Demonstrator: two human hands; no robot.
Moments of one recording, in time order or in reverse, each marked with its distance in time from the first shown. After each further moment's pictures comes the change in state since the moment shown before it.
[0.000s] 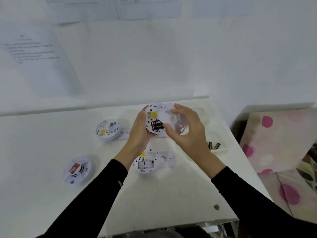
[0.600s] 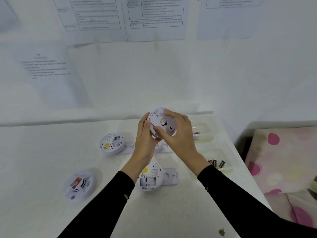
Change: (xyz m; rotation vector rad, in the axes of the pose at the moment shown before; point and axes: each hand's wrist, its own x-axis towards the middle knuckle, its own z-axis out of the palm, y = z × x) left_hand 0.011 0.013 0.018 -0.050 0.111 0.123; right_hand 0.044 0.012 0.041 -0.028 -0.050 0.050
